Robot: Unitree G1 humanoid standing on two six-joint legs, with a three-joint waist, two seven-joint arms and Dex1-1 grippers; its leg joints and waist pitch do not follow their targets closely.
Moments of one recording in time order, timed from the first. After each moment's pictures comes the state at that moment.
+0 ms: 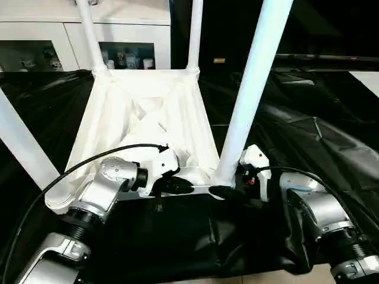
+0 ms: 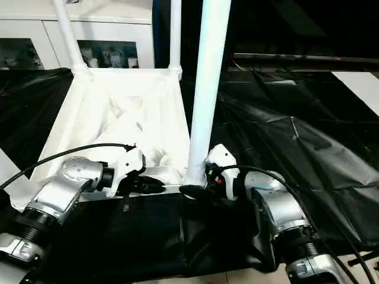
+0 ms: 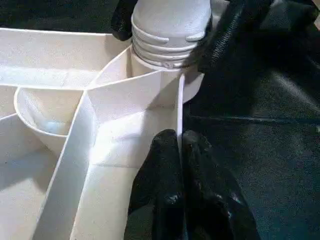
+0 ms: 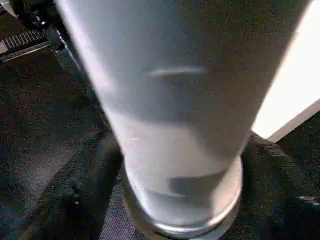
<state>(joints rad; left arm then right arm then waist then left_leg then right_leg) -0.50 0.38 -0.28 0.45 -0.01 0.12 -1.22 -0.38 -0.38 0.21 0.35 0.18 0.24 1.02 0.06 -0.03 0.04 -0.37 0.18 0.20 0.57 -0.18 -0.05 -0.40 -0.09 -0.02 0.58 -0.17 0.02</state>
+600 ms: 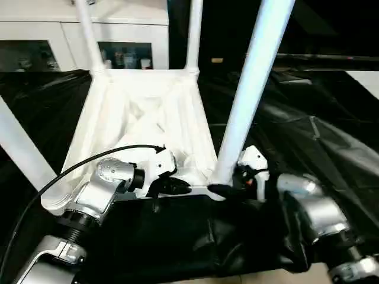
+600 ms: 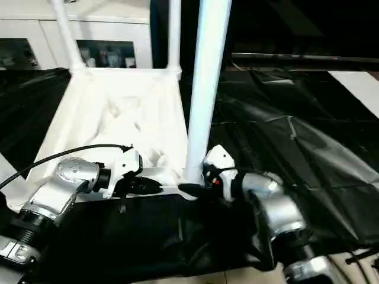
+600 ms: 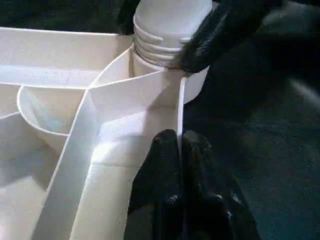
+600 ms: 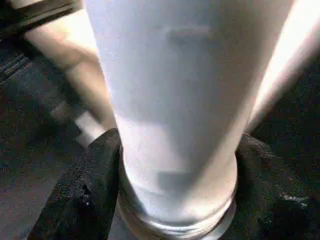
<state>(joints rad) -0.53 0.31 -0.27 0.49 0.03 0.16 -1.08 -0.37 -0.26 0.14 0.43 0.14 0.16 0.78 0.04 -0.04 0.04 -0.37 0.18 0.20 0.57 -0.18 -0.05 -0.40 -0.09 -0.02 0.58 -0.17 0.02</state>
